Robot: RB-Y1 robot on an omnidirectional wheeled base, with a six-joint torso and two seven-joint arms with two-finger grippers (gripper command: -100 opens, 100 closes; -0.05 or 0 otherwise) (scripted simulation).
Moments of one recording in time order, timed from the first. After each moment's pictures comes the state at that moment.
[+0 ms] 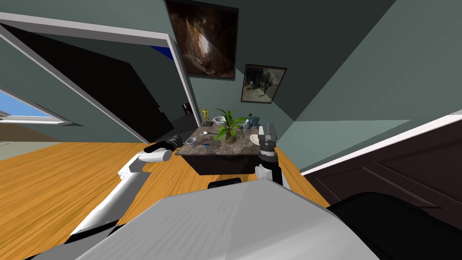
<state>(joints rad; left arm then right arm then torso) -0.08 0.59 0.12 -1.65 0.42 0.60 0.20 0.50 -0.02 0.05 -2.32 0.05 -0.59 0.10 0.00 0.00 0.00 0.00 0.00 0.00</state>
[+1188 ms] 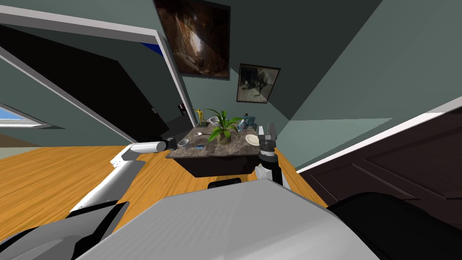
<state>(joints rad) -0.25 0.70 0.15 -1.42 0.52 0.96 0.22 0.50 -0.02 0.05 -2.32 0.05 -0.59 0.10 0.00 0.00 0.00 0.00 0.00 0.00</state>
